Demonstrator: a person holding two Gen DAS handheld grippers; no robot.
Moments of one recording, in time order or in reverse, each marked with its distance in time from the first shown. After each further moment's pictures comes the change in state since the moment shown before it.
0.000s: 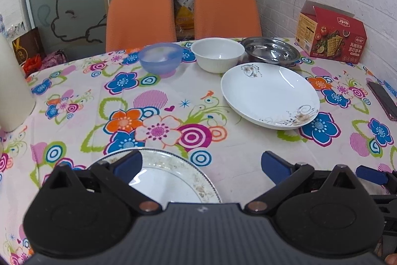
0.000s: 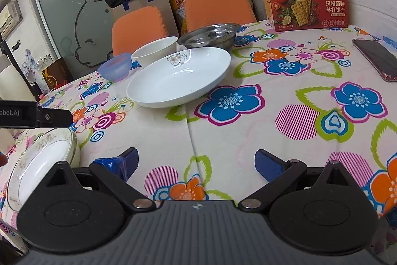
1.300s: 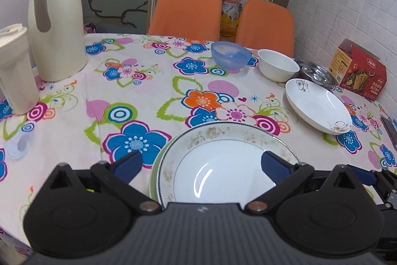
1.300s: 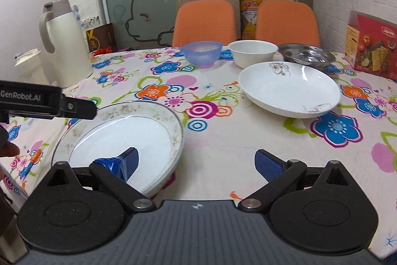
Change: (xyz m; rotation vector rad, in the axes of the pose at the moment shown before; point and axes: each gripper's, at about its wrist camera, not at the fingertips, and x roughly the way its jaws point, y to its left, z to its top) left arm -0.043 0.121 -0.053 -0.227 -0.051 0.016; right arm 0.002 0.125 -0.016 -0.252 0.010 0.107
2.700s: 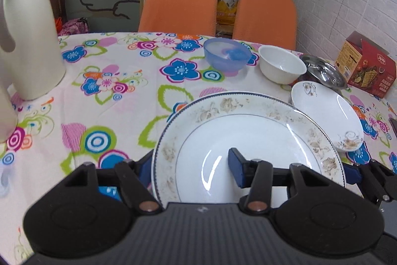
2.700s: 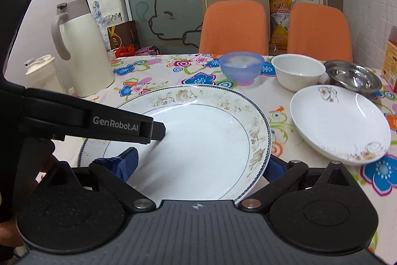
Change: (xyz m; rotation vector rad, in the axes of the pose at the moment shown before) left arm 0.048 -0.013 0.040 0.023 0.090 -0.001; right arm 0.045 0.042 0.046 -0.057 0.035 0.125
